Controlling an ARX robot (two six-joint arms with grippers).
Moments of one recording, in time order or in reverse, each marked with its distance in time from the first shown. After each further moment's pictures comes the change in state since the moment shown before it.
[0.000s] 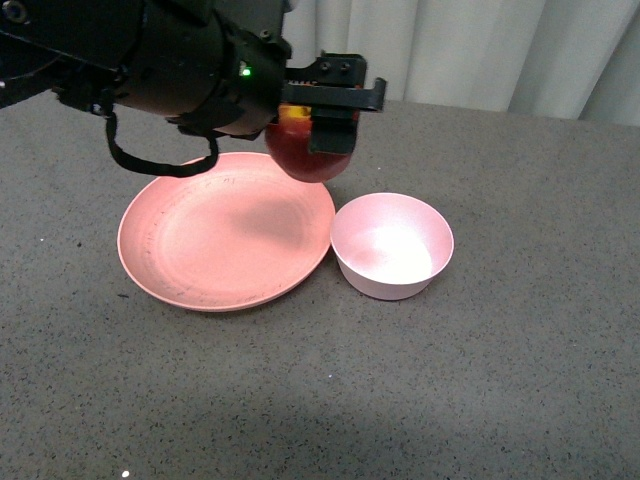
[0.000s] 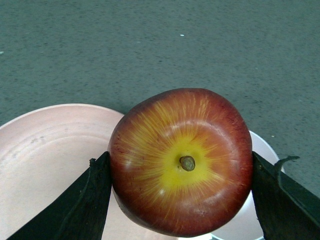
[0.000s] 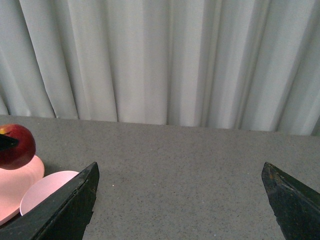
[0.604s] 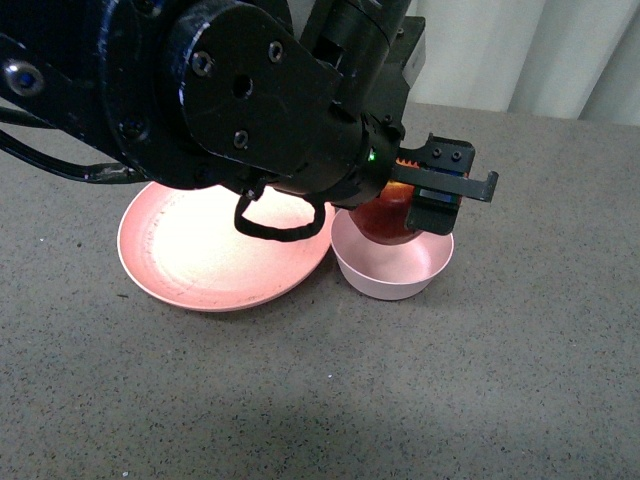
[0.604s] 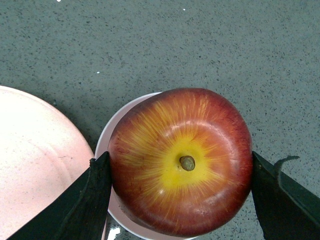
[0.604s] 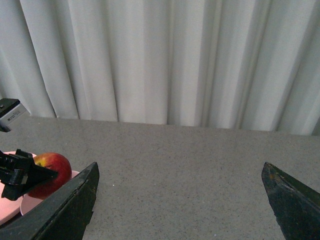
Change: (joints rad) left arm -0.154 0.130 0.068 -0.024 -0.037 -0.027; right arm 0.000 0.000 0.000 0.000 0.000 0.000
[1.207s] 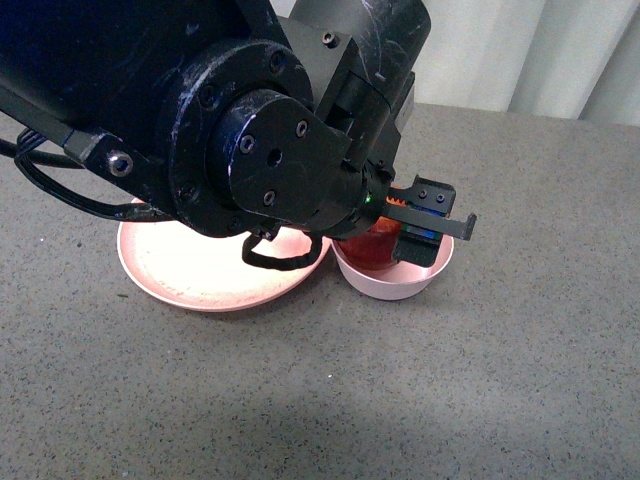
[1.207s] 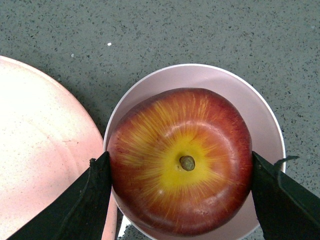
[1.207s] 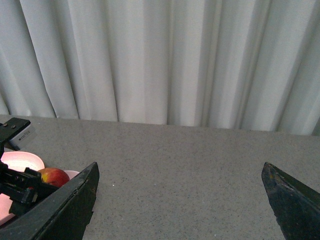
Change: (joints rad) left arm -0.003 0.082 0.018 -0.005 -0.053 0.007; right arm 0.000 0.000 0.000 0.000 0.000 0.000
